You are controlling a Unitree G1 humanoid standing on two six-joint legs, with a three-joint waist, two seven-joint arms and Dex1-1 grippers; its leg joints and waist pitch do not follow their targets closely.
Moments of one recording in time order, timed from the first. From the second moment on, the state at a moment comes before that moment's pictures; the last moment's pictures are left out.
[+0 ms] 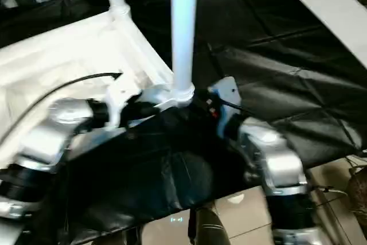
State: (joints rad) left arm -0.51 0.45 -0.20 0.04 -0.07 0.47 -1.02; right arm -0.34 -0.34 0.02 -0.06 0.28 0.47 0.88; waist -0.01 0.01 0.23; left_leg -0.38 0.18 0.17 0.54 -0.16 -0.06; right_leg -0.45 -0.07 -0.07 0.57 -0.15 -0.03
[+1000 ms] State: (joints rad) left arm -0.48 0.62 -0.30 0.03 -0.14 0.31 -1.36; right arm -0.47 -0.53 0.17 0.02 0.44 0.56 1.37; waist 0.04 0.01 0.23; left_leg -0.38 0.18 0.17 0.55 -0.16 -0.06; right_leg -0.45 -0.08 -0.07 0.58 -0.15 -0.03
